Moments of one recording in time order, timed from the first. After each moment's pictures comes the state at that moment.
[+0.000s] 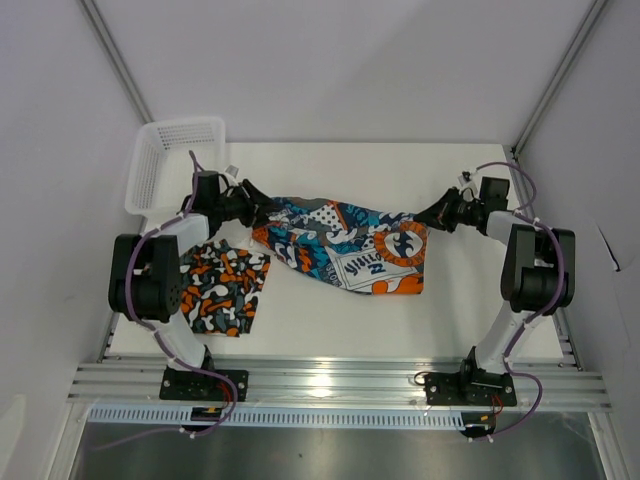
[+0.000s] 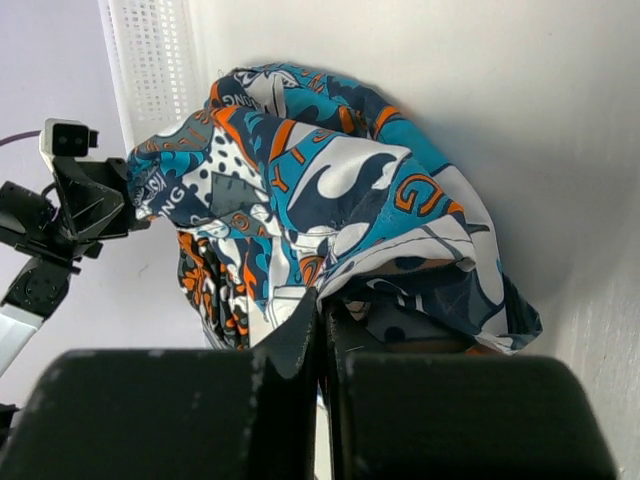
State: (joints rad) left arm -0.03 1.73 1.01 0.10 0.81 -0.96; right arm -0.13 1.84 1.09 -0.03 -0.92 0.60
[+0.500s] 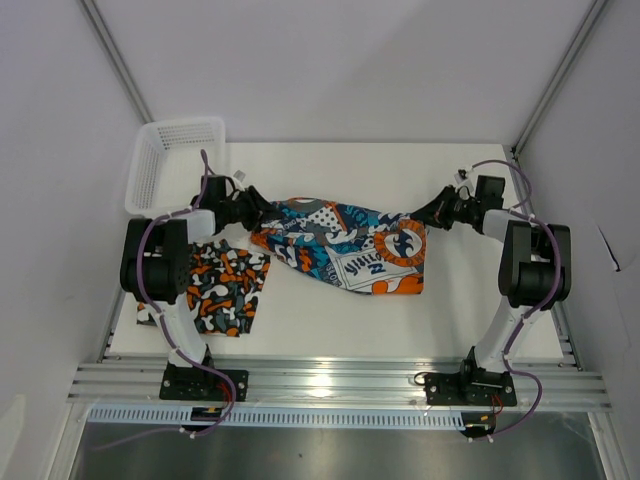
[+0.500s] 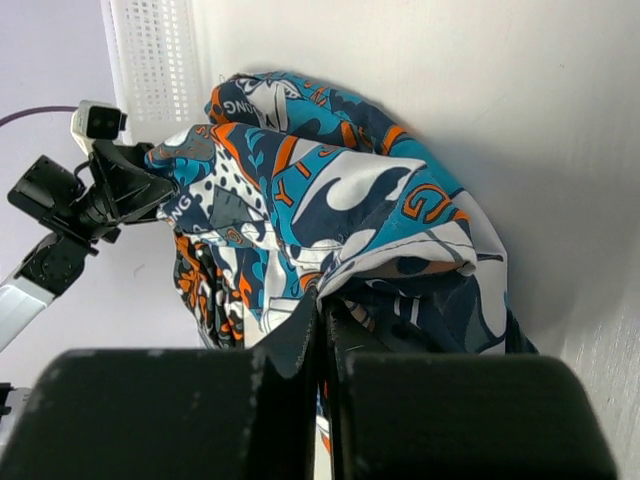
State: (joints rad) left arm -0.03 1.90 1.07 0.07 0.78 -0.80; right arm -0.11 1.89 1.11 0.04 -0.92 0.61
